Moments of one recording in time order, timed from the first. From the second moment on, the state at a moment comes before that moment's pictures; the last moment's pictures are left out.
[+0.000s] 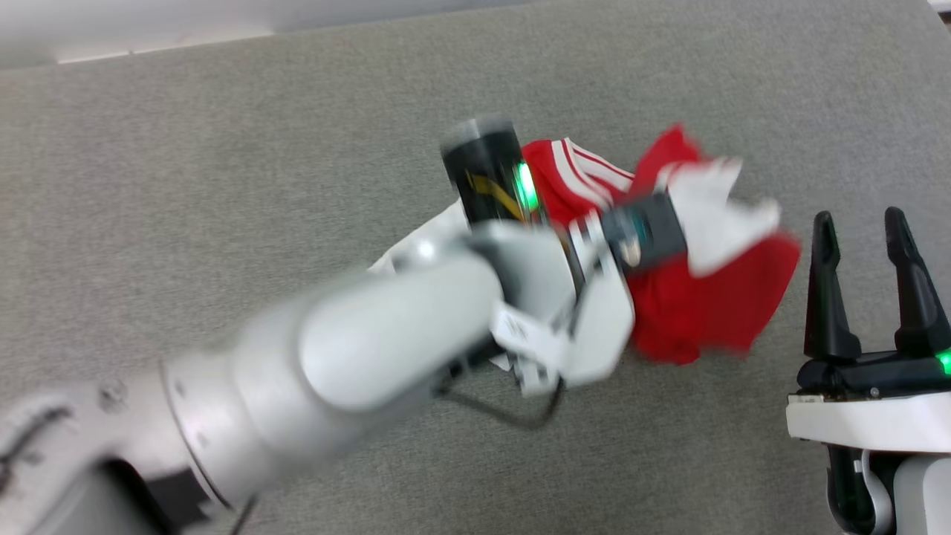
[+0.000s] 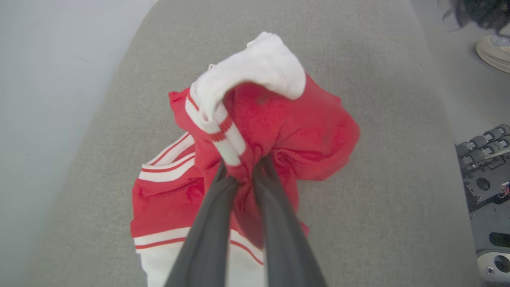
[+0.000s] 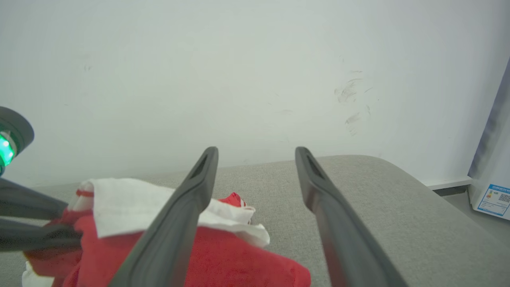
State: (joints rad) left arm -1.21 0.33 -1.28 0.18 -0.72 -0.13 0.39; right arm -0.13 -0.05 -0.07 -0.14 0.20 0.13 -0.26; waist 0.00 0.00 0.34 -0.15
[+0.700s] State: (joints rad) left arm -0.89 0.24 -1.28 0.17 -0.68 -0.13 0.21; right arm -0.10 -0.05 -0.09 -0.12 0.18 0.13 -0.26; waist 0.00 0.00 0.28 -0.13
